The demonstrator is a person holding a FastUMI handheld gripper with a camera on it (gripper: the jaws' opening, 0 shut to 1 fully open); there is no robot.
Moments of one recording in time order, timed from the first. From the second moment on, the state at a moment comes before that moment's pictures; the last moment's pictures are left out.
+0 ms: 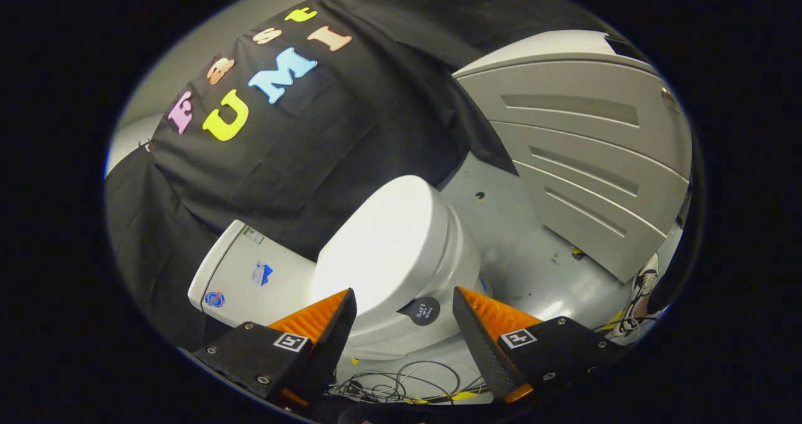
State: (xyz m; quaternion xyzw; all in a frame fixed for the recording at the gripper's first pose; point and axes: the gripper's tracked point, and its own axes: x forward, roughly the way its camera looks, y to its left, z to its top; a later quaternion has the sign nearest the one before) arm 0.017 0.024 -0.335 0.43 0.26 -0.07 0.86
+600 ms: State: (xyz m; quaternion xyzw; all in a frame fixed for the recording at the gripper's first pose) arm 0.033 0.046 -0.400 0.51 0.29 -0.08 0.81
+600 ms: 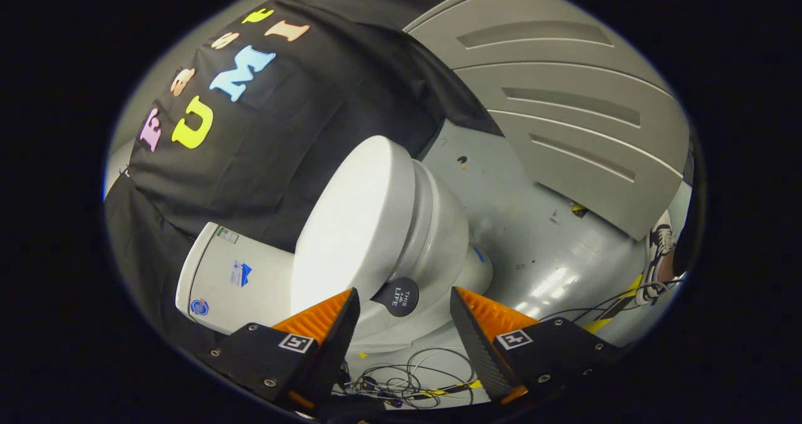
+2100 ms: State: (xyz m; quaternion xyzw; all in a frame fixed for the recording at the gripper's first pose) arm 0.069 0.060 -0.412 0.58 0.23 -0.07 0.78
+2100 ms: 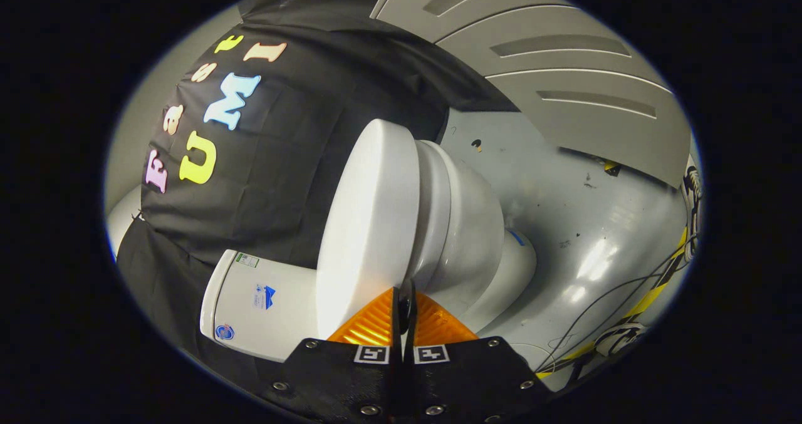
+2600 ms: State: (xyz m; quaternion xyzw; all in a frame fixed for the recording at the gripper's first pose) arm 0.070 0.060 -0.373 0.53 0.24 -0.10 0.81
